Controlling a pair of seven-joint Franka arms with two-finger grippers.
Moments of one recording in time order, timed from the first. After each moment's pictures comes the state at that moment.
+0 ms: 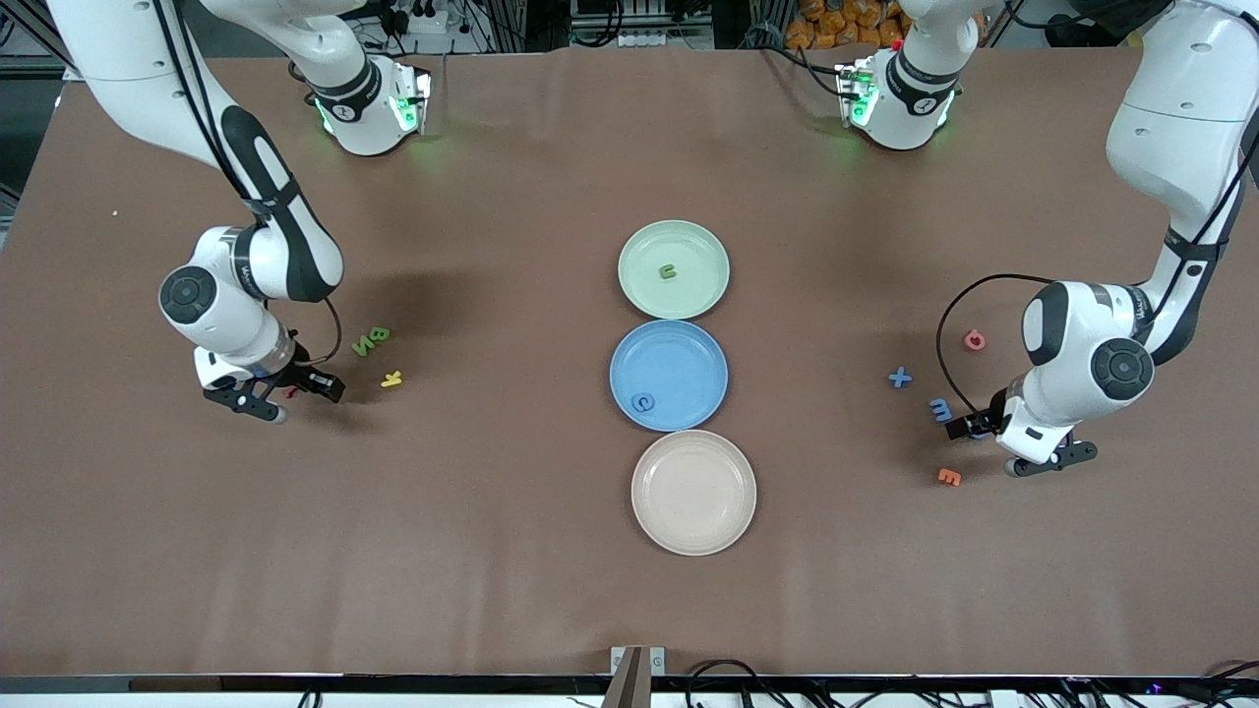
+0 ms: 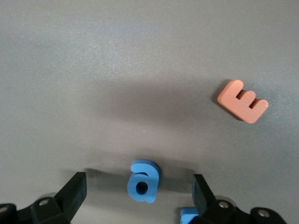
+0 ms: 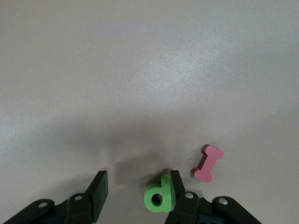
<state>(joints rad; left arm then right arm) 0.30 0.65 -0.26 -1.87 0.28 2.47 -0.37 0.10 0.43 -0.11 -2.24 0.06 2.73 0.29</state>
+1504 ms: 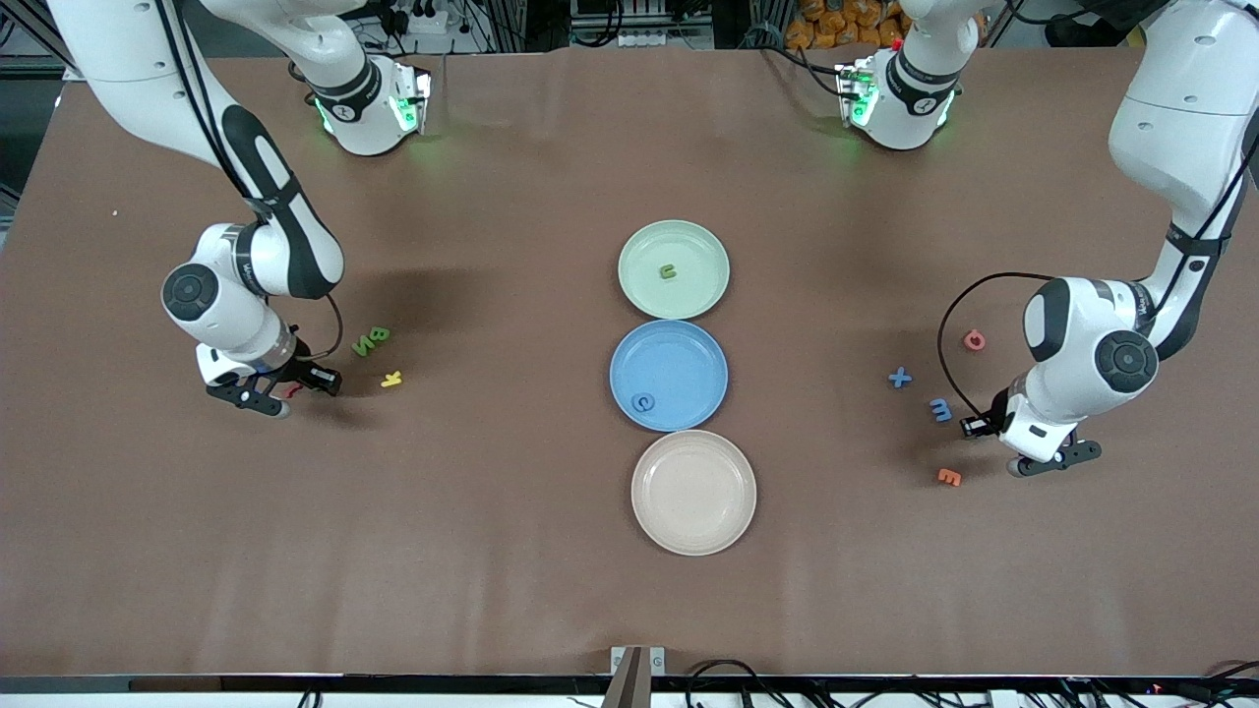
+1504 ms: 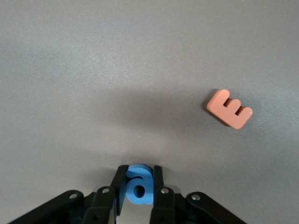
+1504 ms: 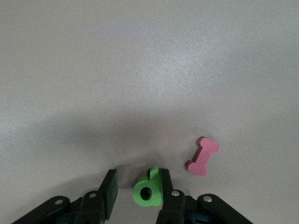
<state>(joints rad) 0.31 0.63 -0.27 -1.89 0.28 2.51 -0.37 0.10 0.42 -0.12 -2.26 0.06 2.74 0.26</state>
